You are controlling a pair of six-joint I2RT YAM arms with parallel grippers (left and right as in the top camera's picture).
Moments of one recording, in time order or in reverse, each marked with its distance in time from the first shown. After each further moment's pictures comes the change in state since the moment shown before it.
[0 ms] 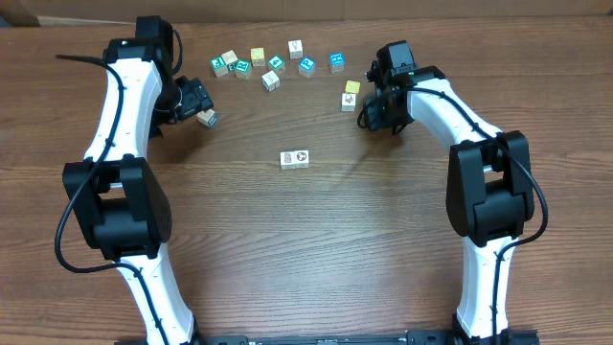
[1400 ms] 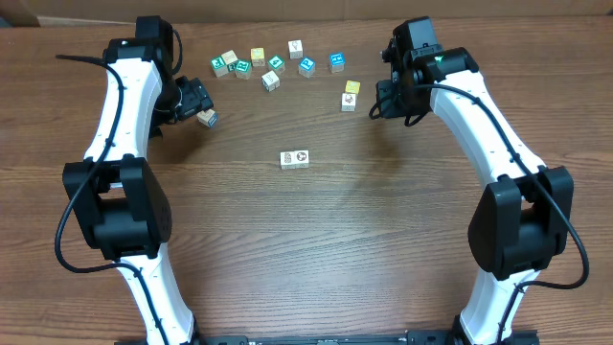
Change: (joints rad) left arm 0.000 0.000 0.000 0.000 0.000 0.000; right arm 0.000 -0.234 0.029 -0.227 -0.031 0.091
